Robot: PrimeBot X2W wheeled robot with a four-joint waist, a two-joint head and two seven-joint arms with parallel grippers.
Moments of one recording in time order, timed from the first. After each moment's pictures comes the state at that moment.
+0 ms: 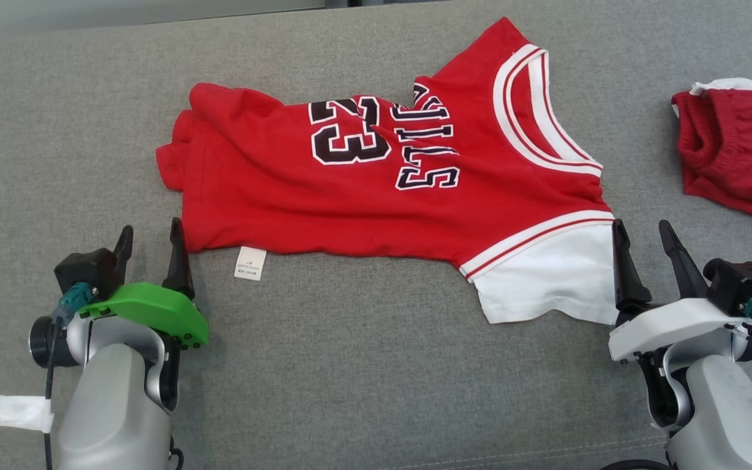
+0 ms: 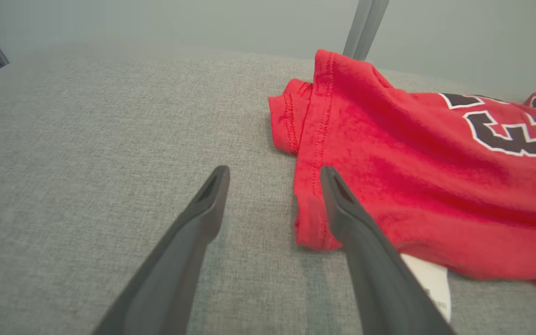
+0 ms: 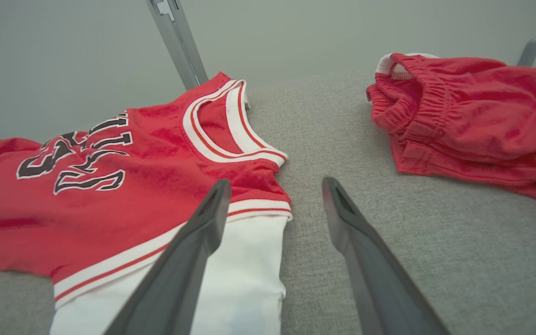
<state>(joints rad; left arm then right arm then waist) -0.52 0.09 -0.01 0.80 -0.26 -0.10 -0.26 -0.28 -0.12 -0.02 0.41 0.31 0.13 -0.26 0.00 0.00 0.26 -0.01</state>
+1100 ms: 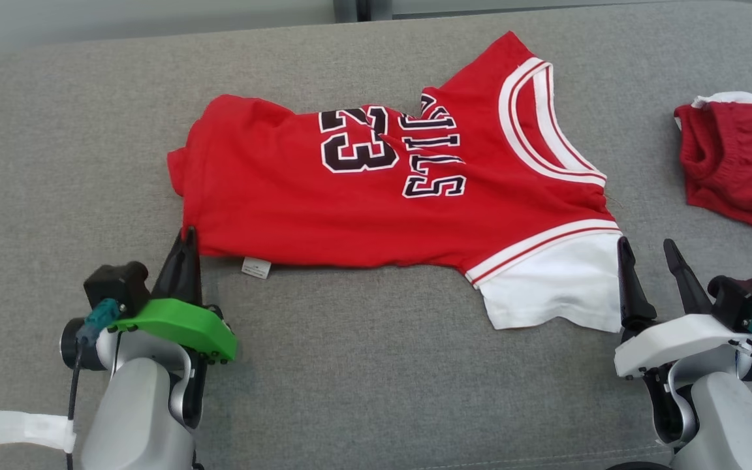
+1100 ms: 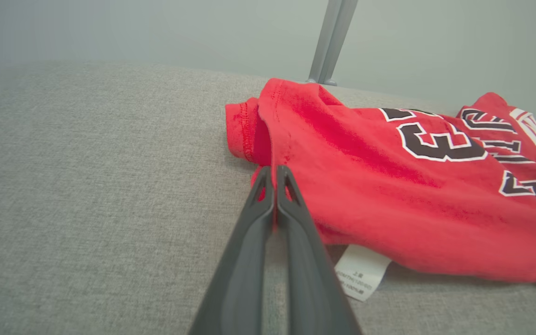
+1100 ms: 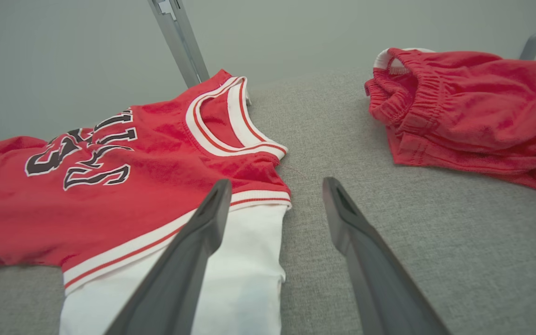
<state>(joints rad) -0.45 0.06 -0.05 0.67 -0.27 -0.13 -0.26 -0.25 -0.13 -0.03 0.42 0.32 0.13 -0.26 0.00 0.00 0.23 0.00</state>
